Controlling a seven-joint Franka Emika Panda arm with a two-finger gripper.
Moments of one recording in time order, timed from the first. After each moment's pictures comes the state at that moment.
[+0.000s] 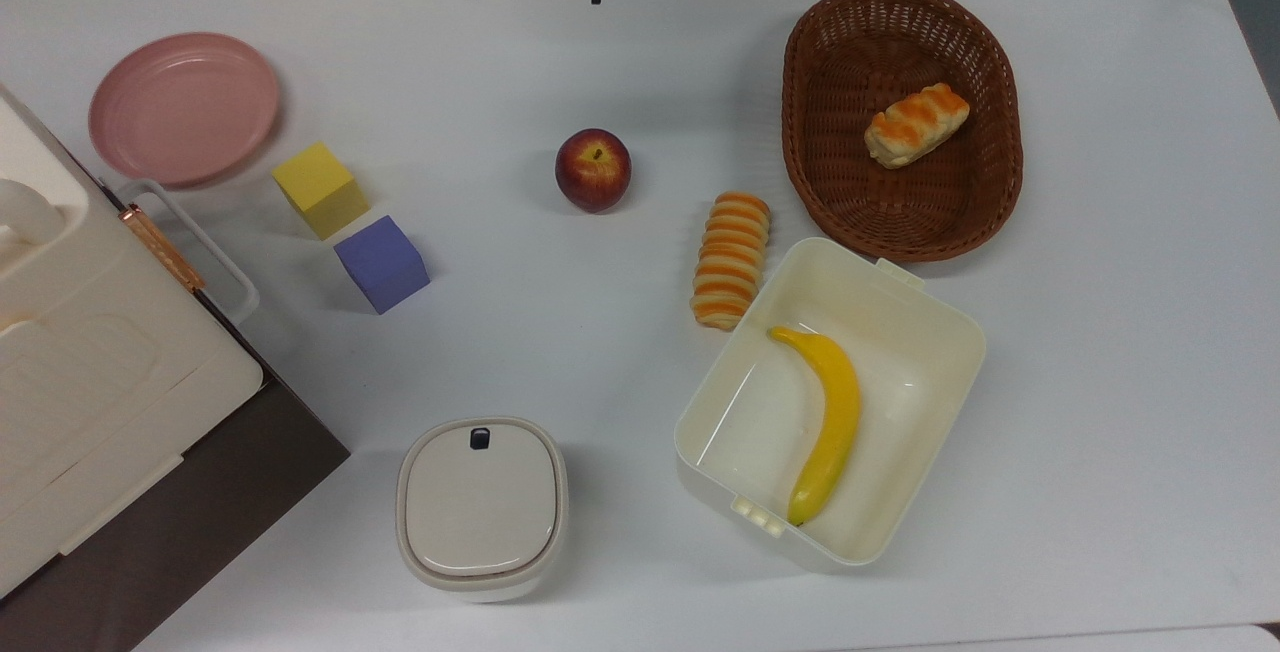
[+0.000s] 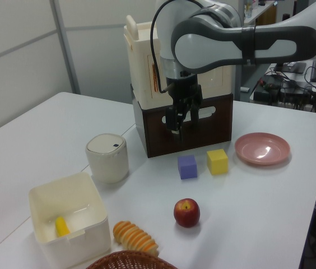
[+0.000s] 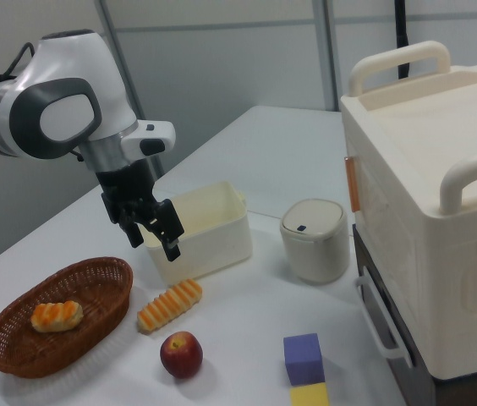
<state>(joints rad) 0.09 0.01 -0.04 -1.63 -0.07 1.62 0.06</state>
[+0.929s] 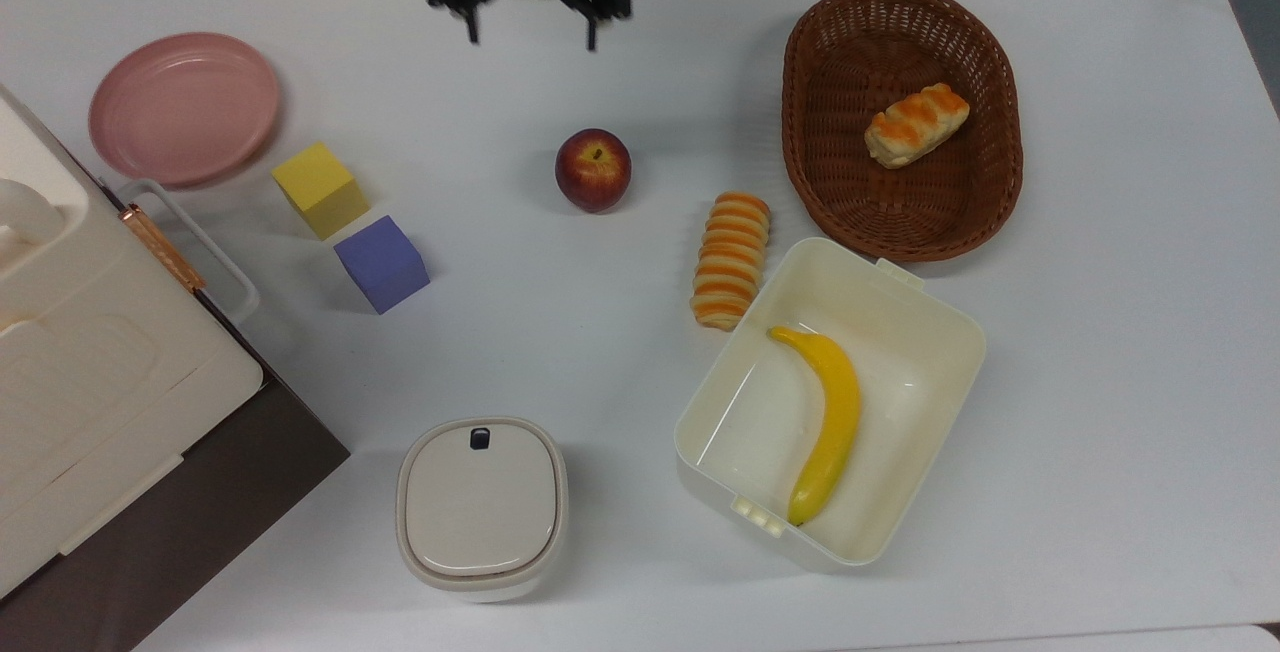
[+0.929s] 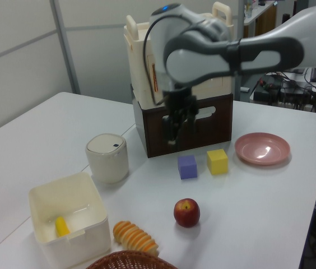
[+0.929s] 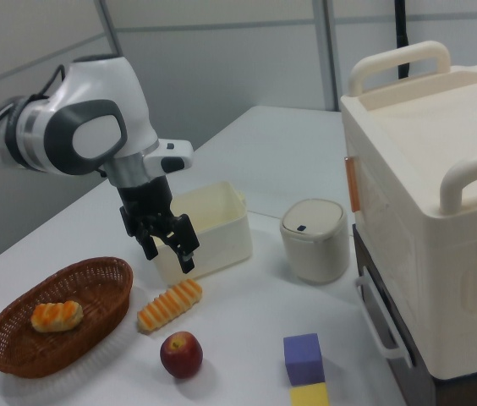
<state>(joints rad) 0.08 0.09 -0.03 -1.63 -0.07 1.67 0.06</state>
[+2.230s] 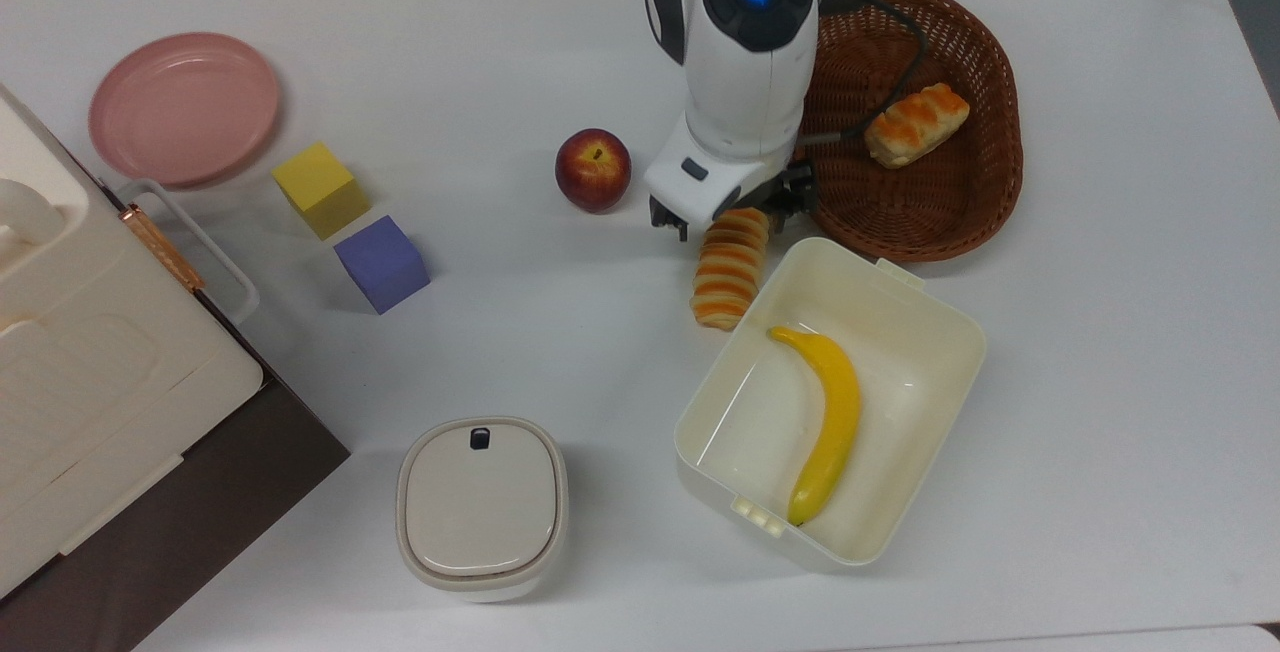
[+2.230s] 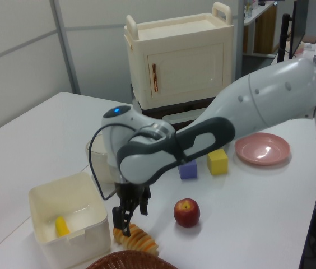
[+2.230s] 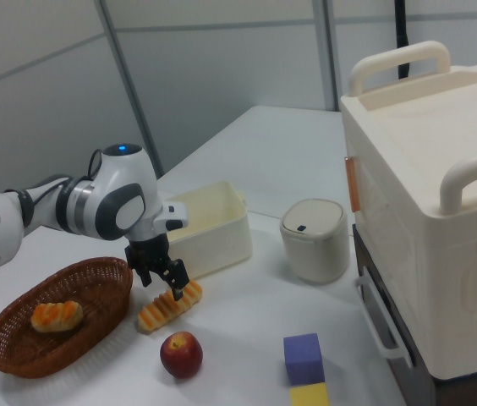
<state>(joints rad) 0.29 0.45 -0.02 -1.64 0.08 2.05 0.14</state>
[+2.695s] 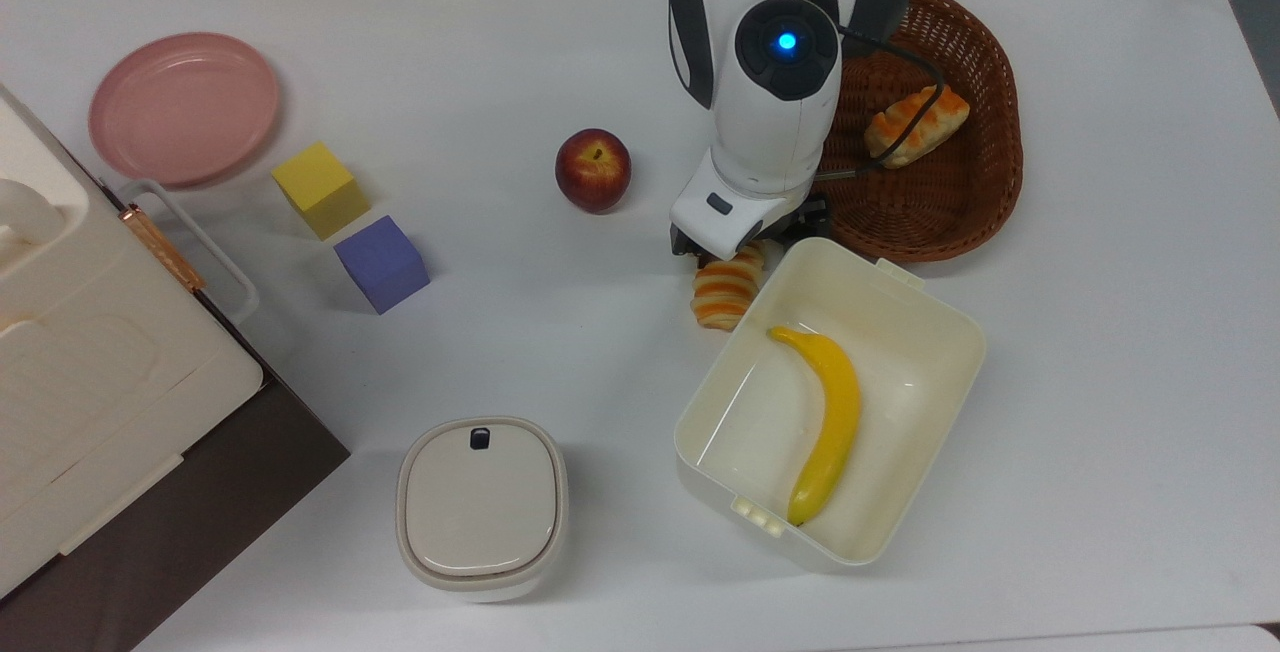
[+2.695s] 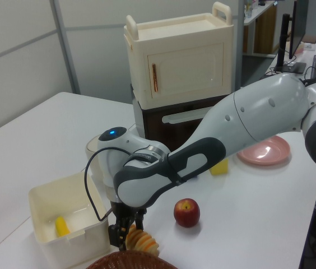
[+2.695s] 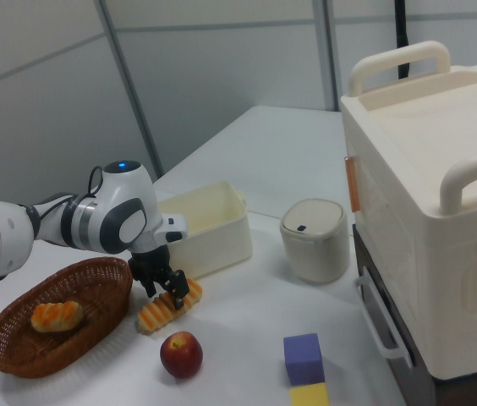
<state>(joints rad) 0.32 0.52 -0.03 -1.64 0.06 2.13 0.18</state>
